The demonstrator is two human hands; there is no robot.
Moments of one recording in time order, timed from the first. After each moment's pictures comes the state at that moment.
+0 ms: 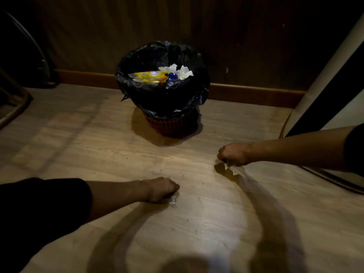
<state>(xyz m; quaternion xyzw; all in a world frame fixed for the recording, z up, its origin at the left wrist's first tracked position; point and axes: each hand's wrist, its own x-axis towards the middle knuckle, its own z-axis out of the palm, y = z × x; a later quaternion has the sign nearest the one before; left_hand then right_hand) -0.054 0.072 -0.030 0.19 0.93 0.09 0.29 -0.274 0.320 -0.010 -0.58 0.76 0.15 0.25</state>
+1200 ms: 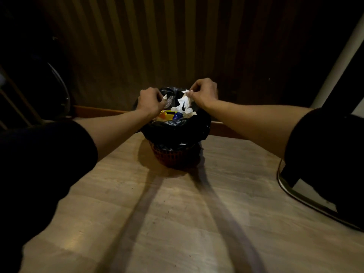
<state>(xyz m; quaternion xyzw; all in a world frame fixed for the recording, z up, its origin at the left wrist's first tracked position) -0.207 -0.004 0.213 -0.18 0.93 0.22 -0.25 -0.310 0.167 0.220 -0.24 0.85 -0.46 -0.08</state>
